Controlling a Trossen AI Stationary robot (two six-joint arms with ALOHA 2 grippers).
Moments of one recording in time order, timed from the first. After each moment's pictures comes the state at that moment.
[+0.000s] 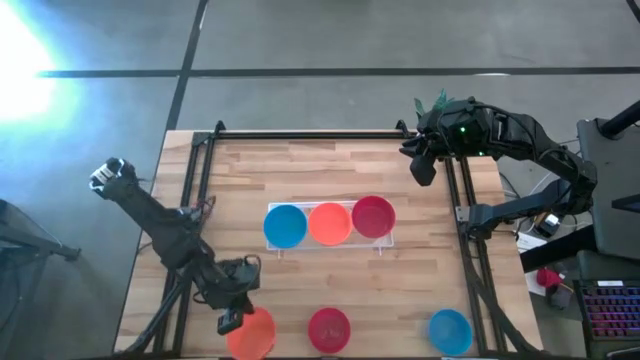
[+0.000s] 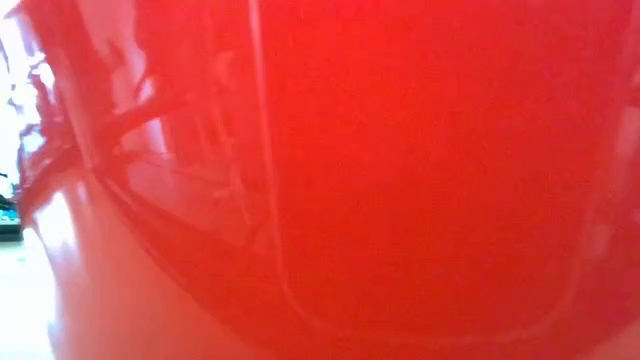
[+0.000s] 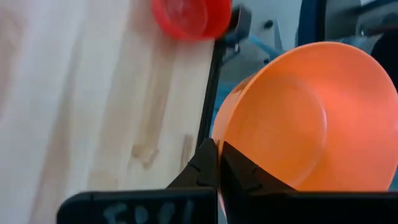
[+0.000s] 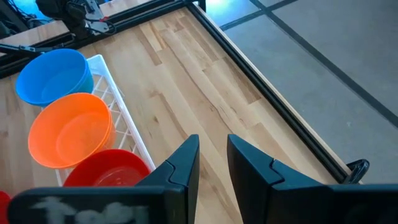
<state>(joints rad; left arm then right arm) -0.72 1.30 1.15 -0.66 0.03 -1.06 -0.26 1.16 1.59 -1.12 0.13 0.22</state>
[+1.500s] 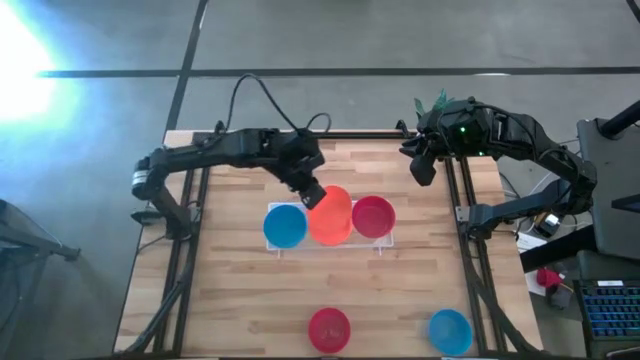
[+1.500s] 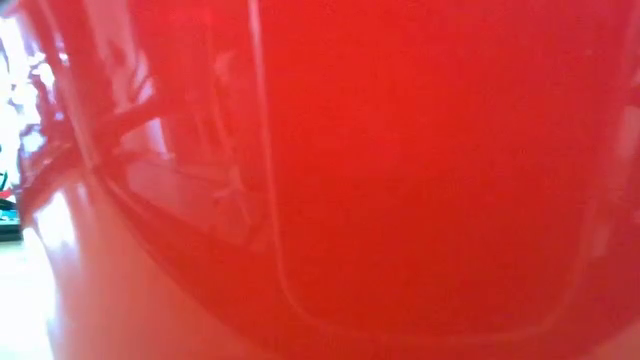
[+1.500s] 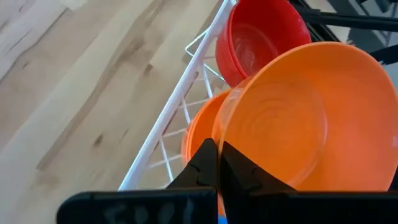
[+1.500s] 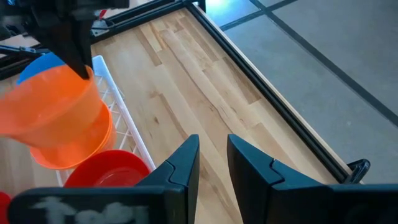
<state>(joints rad) 0.16 1.64 1.76 -1.00 0.21 -0.53 -0.26 1.16 1.59 -1.12 0.13 0.23</state>
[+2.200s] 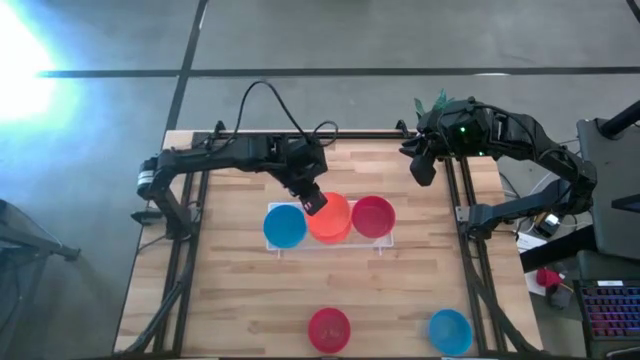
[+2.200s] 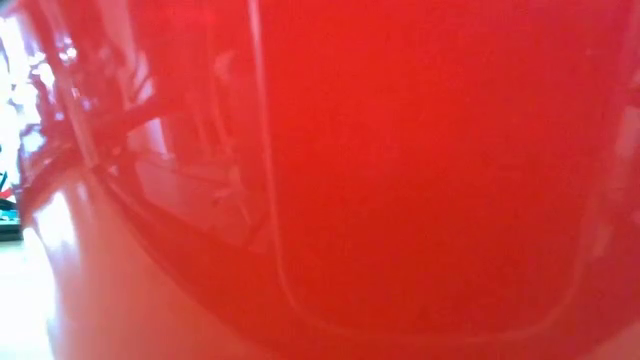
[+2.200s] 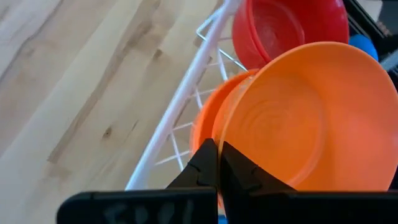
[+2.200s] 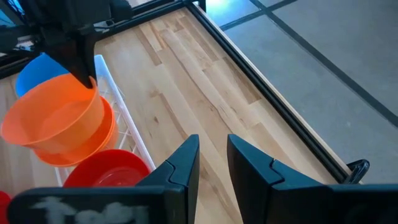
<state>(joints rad) 0.15 1.69 1.76 -1.04 0.18 -0.49 -0.26 1.16 1.59 -1.12 0.13 0.22</state>
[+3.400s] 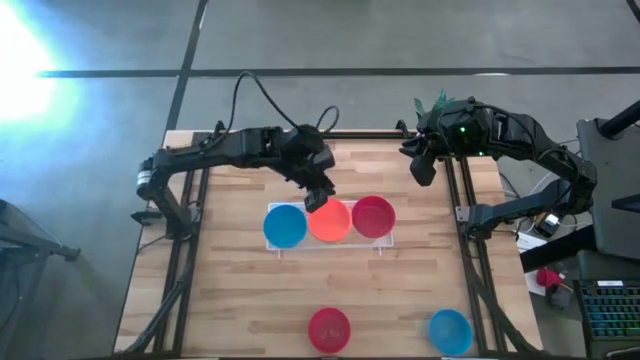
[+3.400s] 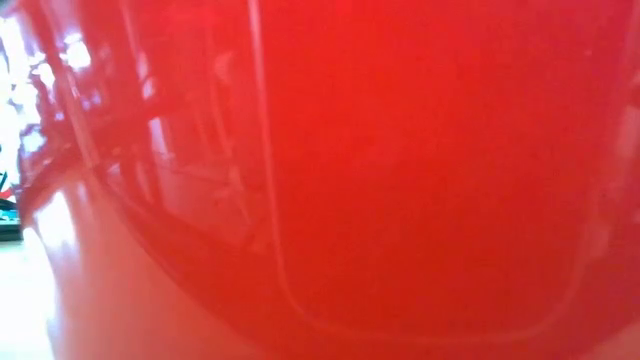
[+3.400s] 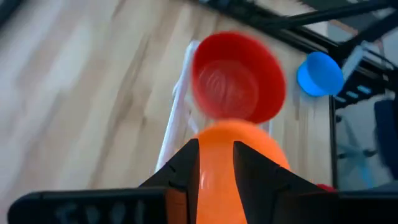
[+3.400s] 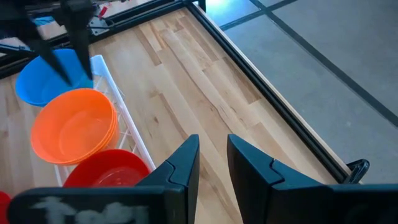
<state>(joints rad) 0.14 1.68 1.84 -0.93 0.19 -0.26 -0.26 1.16 1.59 -1.12 0.13 0.22</state>
